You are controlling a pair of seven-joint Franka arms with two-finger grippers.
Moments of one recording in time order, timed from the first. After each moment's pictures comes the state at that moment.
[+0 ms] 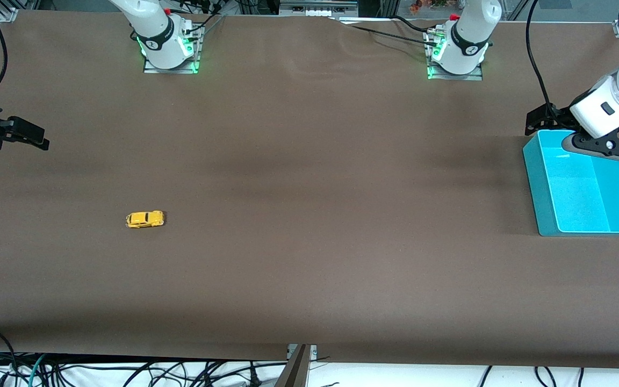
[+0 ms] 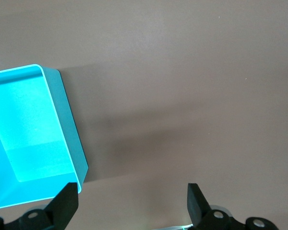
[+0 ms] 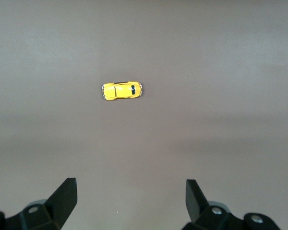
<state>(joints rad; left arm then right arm) -0.04 -0.03 0.03 -1.79 0.00 1.61 0.16 0.00 0.11 -0.06 -1.52 -0.01 1.57 -0.07</state>
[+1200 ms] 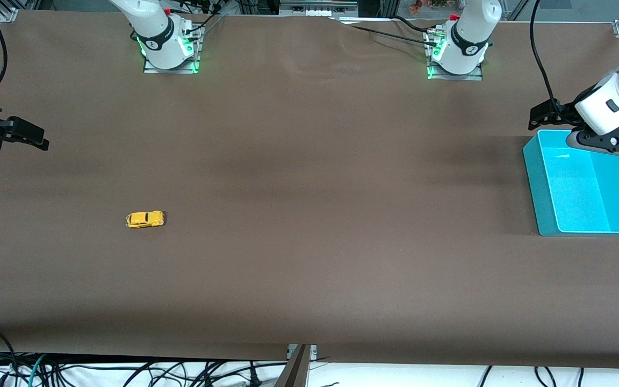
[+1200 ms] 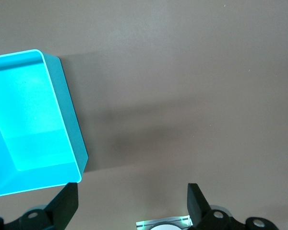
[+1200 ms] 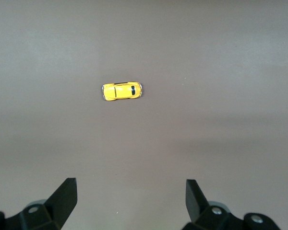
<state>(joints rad) -0.02 -0.04 0.03 -1.80 0.00 1.58 0.16 0.00 0.11 -0.06 -1.52 -0.01 1.57 -0.07</state>
